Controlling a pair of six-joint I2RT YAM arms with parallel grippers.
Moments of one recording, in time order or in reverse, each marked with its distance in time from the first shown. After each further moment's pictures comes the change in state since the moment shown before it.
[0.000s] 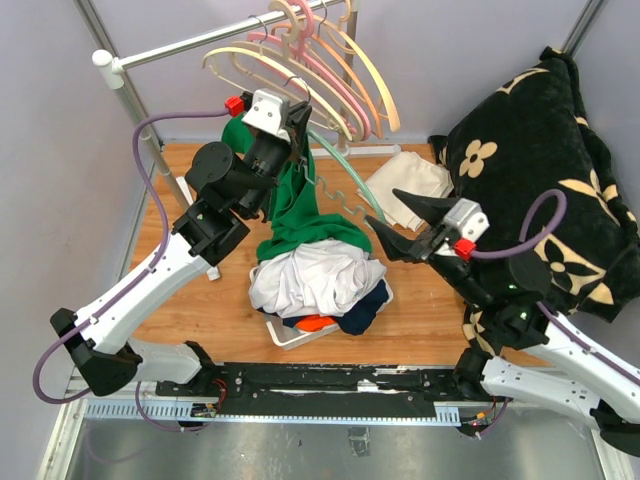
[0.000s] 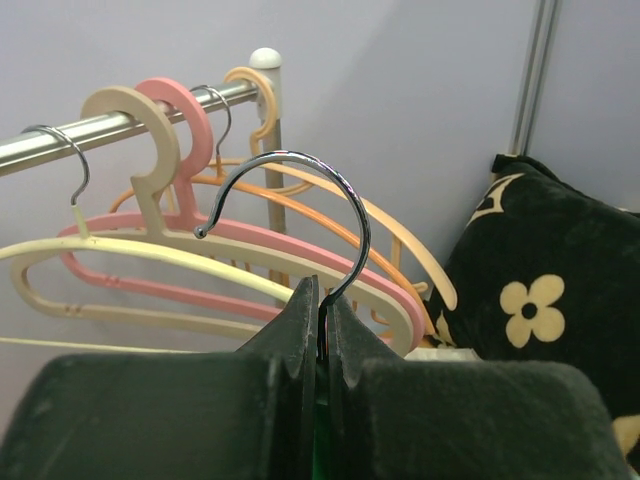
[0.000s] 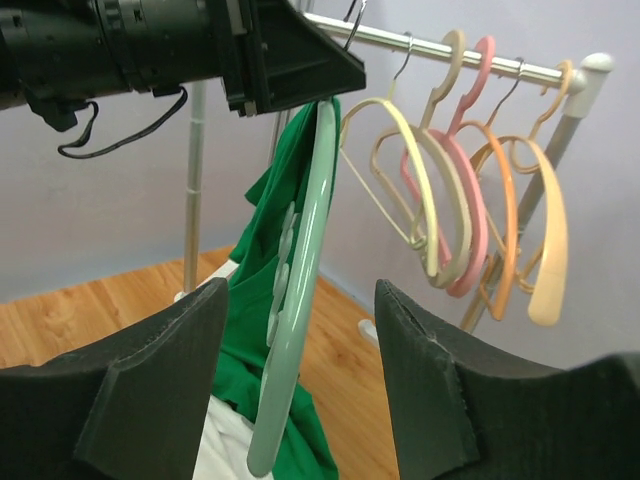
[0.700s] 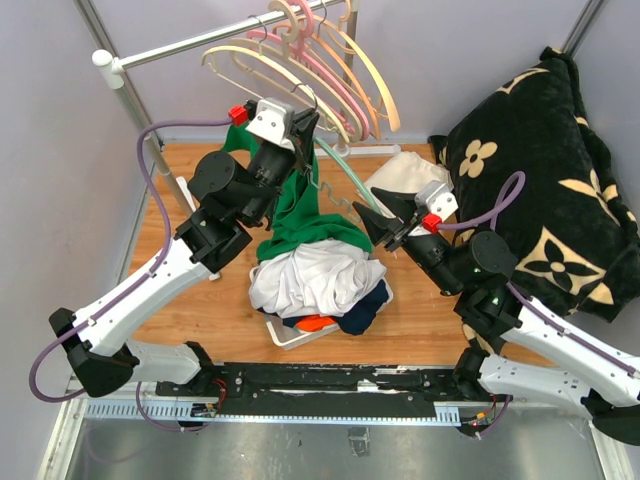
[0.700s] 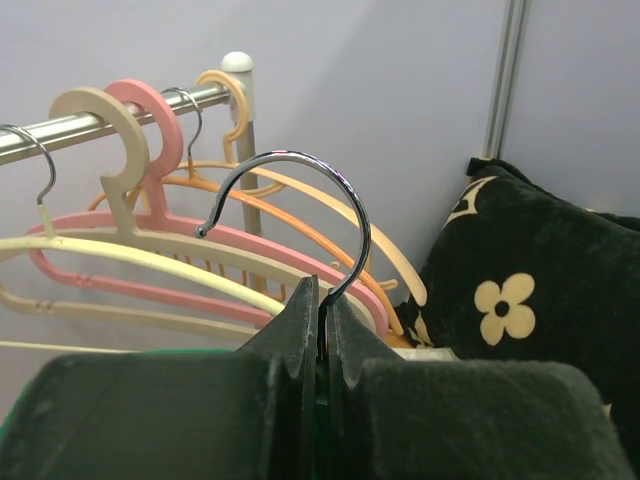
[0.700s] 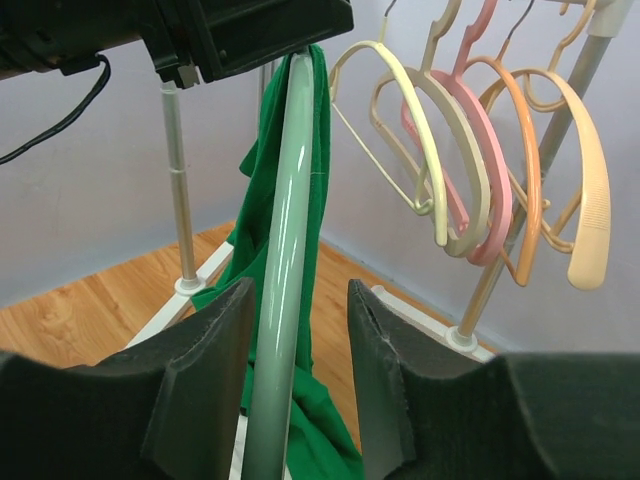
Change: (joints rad) left arm -0.054 -0.018 -0.032 0.033 -0.012 -0.003; right arm 0.000 0.147 0.018 0.046 0.084 0.090
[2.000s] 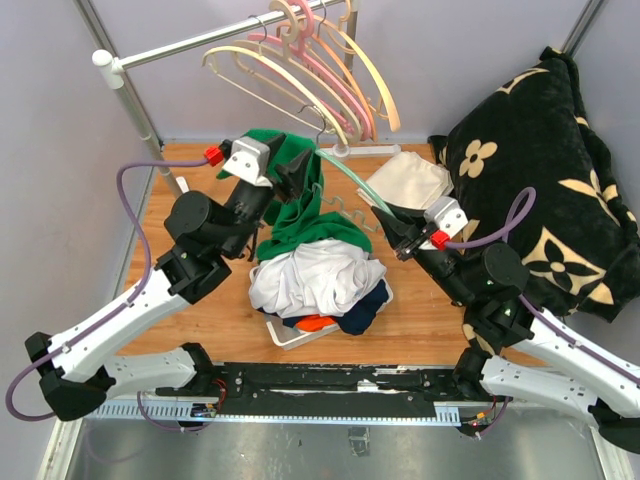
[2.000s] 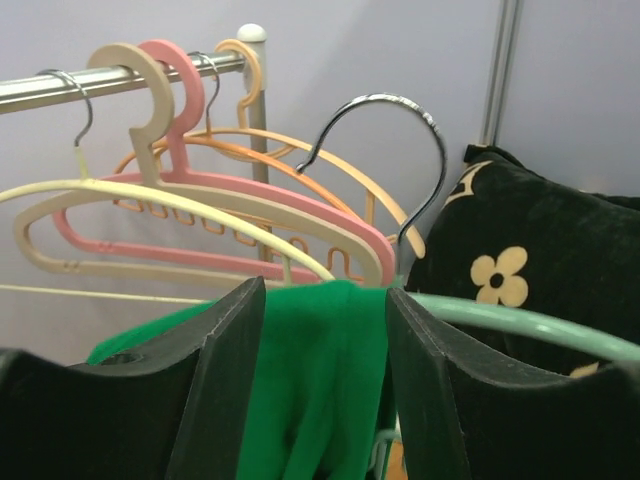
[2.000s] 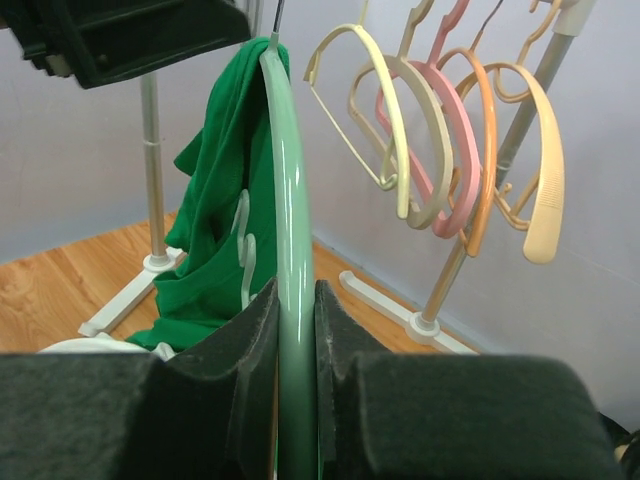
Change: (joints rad) left arm -0.050 -0.178 -0.214 0.055 -0.052 0.019; right arm 0.000 -0.100 -0.074 -0.031 0.028 -0.081
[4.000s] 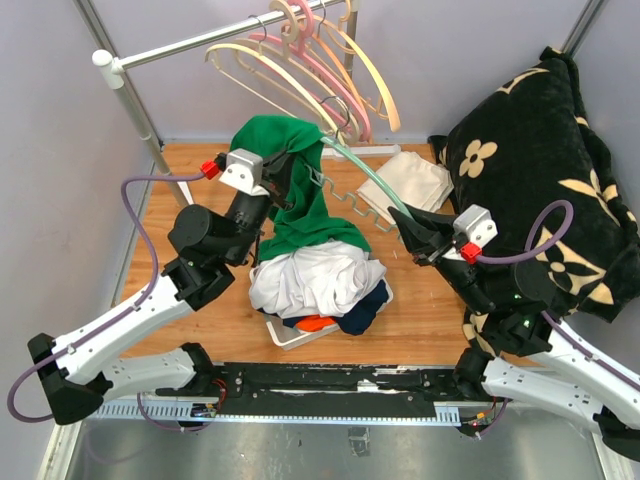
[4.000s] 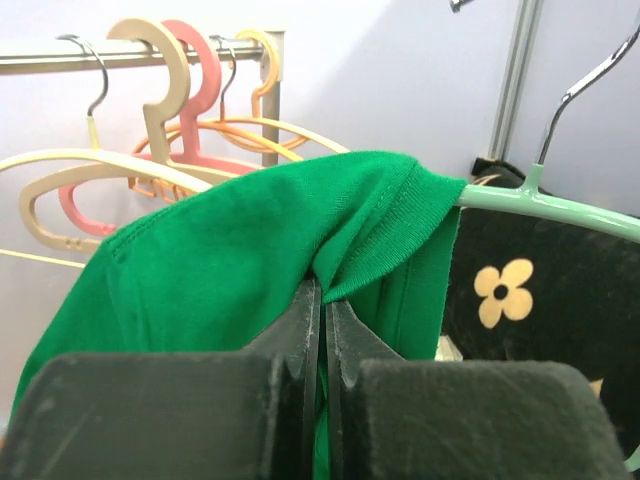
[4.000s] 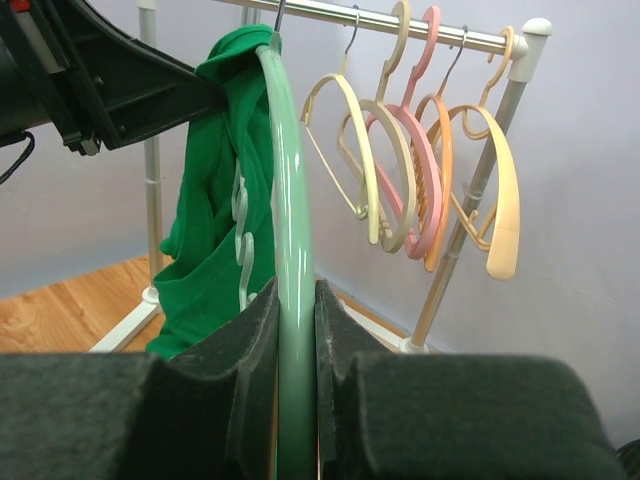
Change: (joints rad) left arm 0.002 -0.043 -0.156 0.148 -0.045 -0.020; right arm 0.000 -0.095 -0.013 0.002 0.004 -0.014
